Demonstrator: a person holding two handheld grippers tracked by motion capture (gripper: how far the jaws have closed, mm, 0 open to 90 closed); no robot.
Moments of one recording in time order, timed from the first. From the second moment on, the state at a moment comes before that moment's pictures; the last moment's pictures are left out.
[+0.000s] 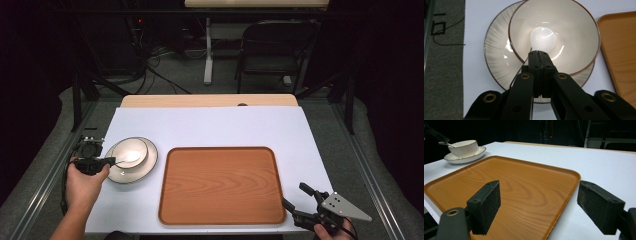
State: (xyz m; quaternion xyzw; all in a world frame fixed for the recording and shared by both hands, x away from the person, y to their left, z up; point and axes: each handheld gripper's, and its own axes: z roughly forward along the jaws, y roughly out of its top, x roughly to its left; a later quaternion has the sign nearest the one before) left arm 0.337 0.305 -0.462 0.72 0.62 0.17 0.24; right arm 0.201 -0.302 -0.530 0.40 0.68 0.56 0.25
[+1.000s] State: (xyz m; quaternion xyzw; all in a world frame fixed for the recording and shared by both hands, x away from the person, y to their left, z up) left arm 0.341 0.318 -0.472 0.72 0.63 0.20 0.22; right arm 0.200 -0.302 -0.530 0.40 0.68 0.56 0.25
